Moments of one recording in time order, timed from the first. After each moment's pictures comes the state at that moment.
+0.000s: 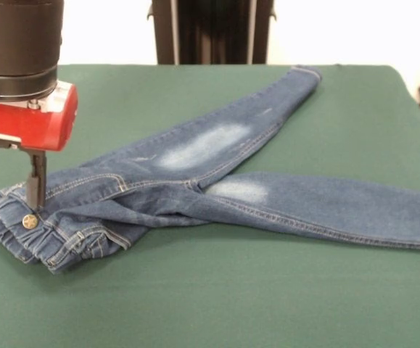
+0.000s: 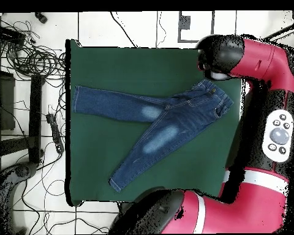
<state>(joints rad) -0.33 -0.32 0.00 0.70 -0.21 1.01 1.48</state>
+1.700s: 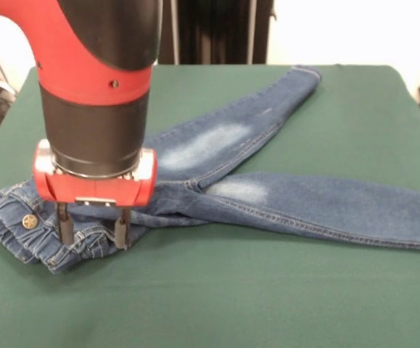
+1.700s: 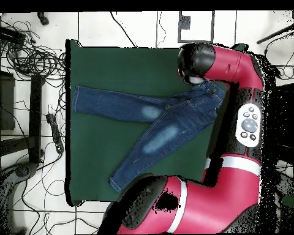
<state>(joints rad) -0.29 -0.20 0.00 0.70 -0.15 0.99 1.48</state>
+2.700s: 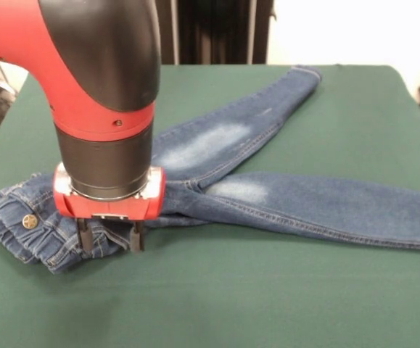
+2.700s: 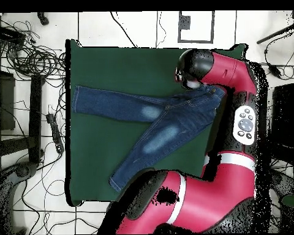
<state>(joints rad) -0.29 -0.14 -0.03 0.70 -0.08 1.01 1.48</state>
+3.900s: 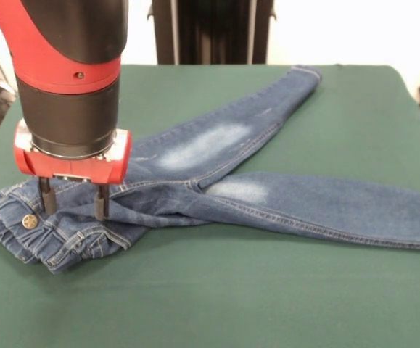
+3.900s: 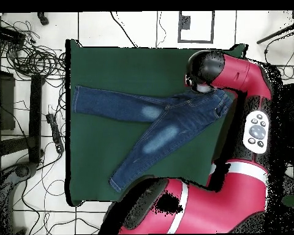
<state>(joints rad) -0.29 -0.22 -0.11 0.78 -0.08 1.01 1.48</state>
